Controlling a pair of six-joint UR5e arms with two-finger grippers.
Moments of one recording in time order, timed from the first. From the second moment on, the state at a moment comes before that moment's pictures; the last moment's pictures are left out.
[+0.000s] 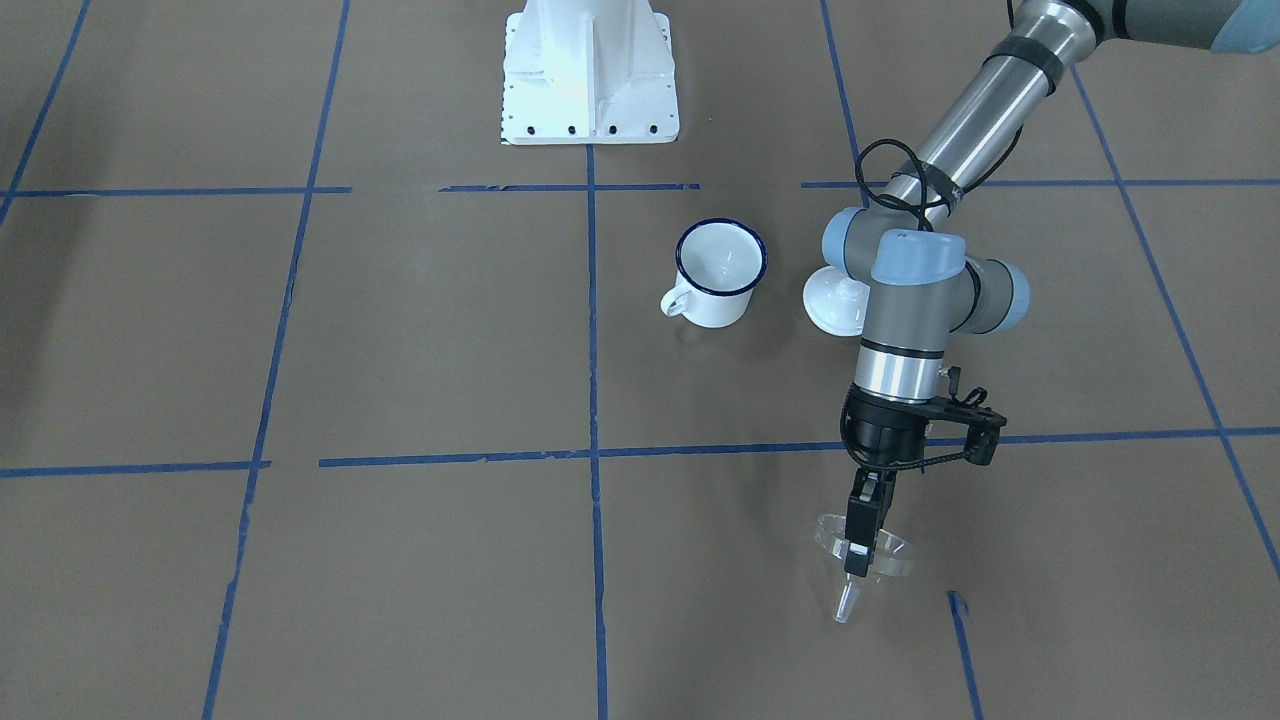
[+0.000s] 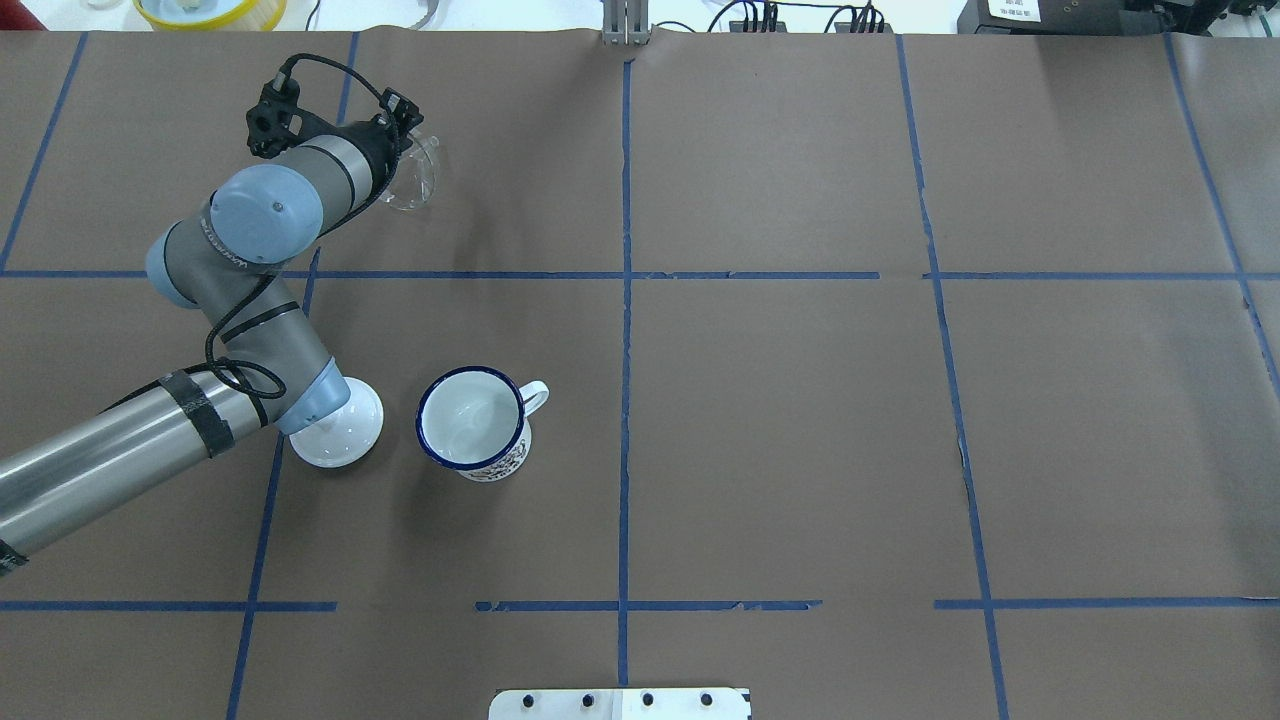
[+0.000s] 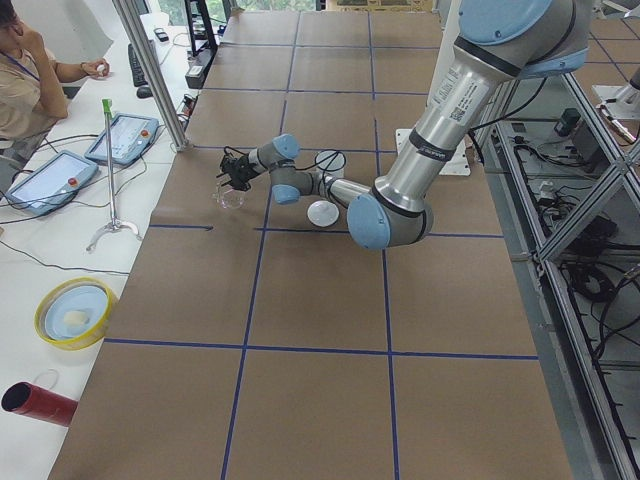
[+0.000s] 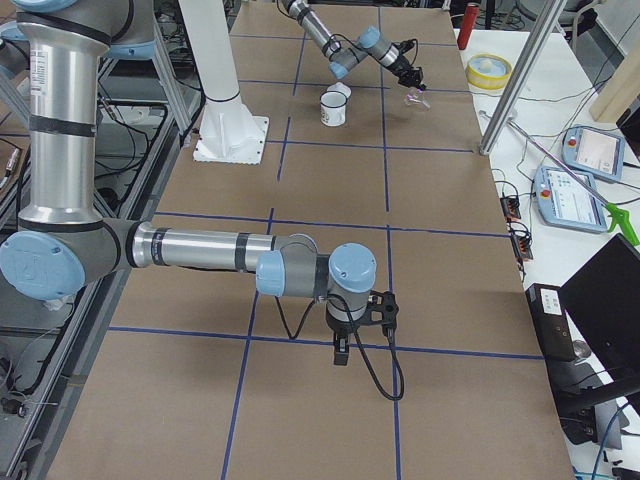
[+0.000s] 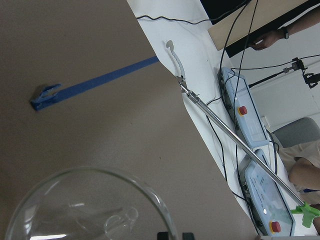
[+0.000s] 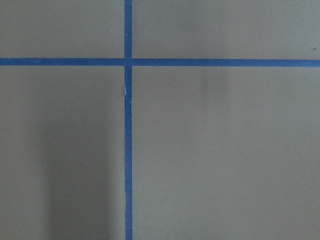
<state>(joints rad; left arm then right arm) -0.75 -2.19 -1.15 -2.62 -1.32 -2.01 1.57 -1.68 1.66 -1.57 2.29 0.01</state>
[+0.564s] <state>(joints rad) -0.81 -2.09 -1.42 -2.54 -1.55 -1.72 1.57 -1.68 1.66 -1.57 2.29 0.01</state>
